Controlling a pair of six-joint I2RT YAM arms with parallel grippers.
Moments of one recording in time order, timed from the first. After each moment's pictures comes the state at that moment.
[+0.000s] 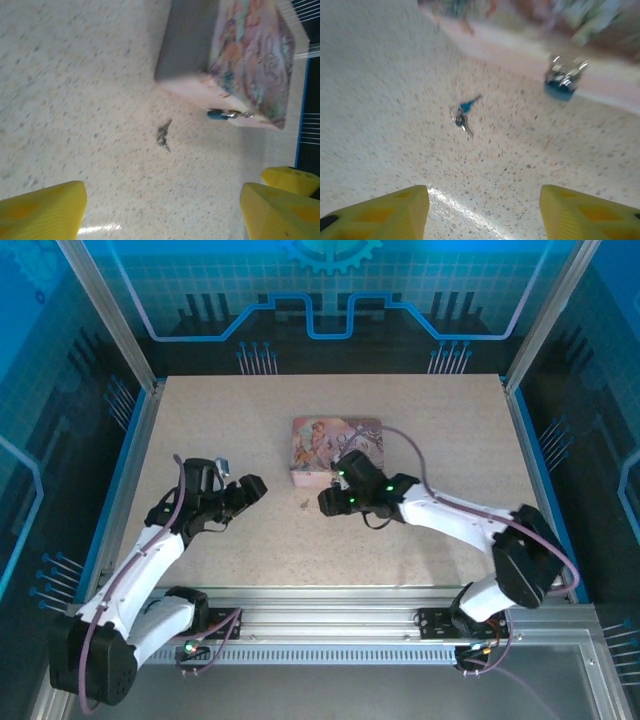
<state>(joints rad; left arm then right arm) -0.18 0.95 0.65 -0.51 0.33 -0.82 0.81 1.55 1.03 -0.43 0.01 0.49</state>
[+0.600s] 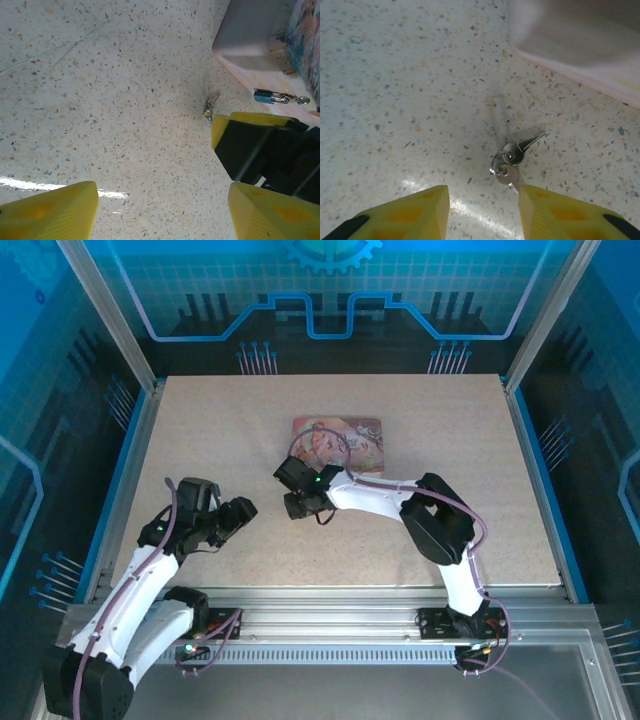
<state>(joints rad) -0.19 0.80 0.58 -0.69 0.27 -0.90 0.94 2.04 1.49 -0.61 0.14 0.54</state>
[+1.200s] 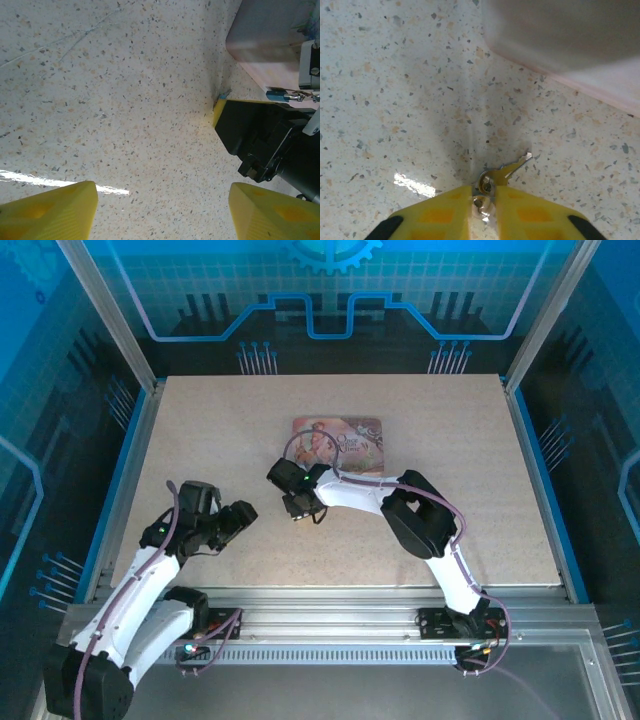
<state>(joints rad) -0.19 0.80 0.55 -0.69 0.27 -0.91 0.94 2.16 1.60 -0.70 0.20 0.55</state>
